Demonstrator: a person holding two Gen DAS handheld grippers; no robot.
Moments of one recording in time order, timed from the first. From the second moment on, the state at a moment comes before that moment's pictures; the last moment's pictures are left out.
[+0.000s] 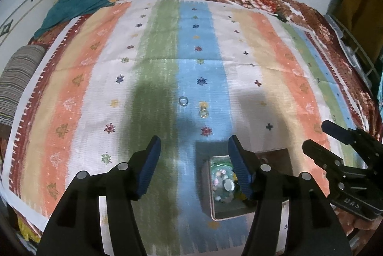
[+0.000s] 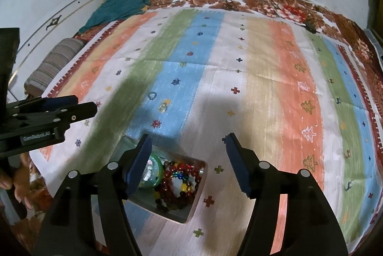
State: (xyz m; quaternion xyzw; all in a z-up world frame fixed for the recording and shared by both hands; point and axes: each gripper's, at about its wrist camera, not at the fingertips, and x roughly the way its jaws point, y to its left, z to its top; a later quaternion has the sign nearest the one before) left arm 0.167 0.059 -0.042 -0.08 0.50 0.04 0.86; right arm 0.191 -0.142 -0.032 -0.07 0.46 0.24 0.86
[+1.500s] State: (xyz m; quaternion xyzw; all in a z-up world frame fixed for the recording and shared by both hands) left arm 0.259 0.085 -0.116 -0.07 0.58 0.07 0.81; right arm 0.249 -0.089 -0.067 -0.12 0.49 0.27 0.82
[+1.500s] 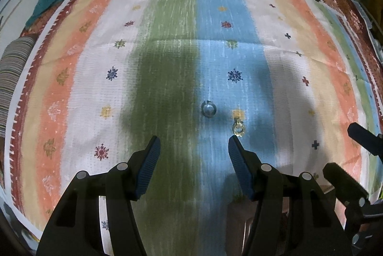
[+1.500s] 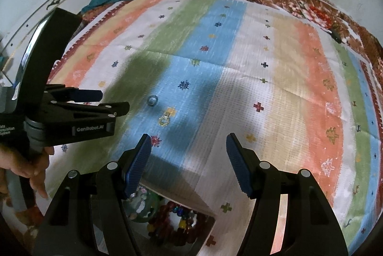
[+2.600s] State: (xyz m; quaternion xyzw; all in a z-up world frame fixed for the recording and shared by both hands) left arm 0.328 0.078 -0.170 -0.08 0.64 0.03 0.77; right arm 0.284 -0.046 -0.108 -0.17 0.51 0.30 0.78
